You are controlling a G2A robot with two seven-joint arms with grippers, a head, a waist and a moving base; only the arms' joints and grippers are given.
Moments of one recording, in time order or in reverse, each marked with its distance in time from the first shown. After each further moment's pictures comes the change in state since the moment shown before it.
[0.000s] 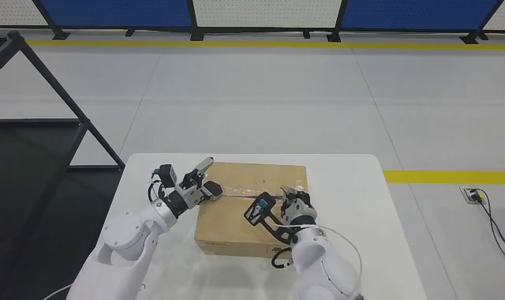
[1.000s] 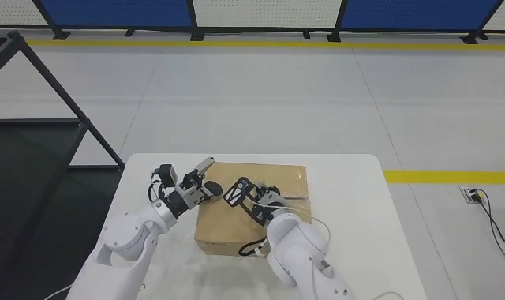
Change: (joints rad) left arm 0.008 -0.003 -0.011 -0.013 0.006 -0.004 -0.010; right arm 0.198 -0.073 -0.036 0.300 0.374 0.096 0.024
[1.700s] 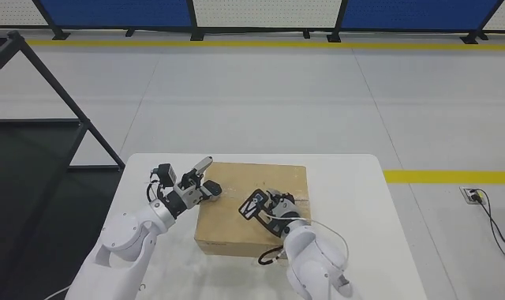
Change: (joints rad) left arm 0.008 0.000 -0.012 -0.014 -0.003 0.007 -0.004; right arm -0.131 0.036 0.090 -0.083 -0.143 -0.069 -0.150
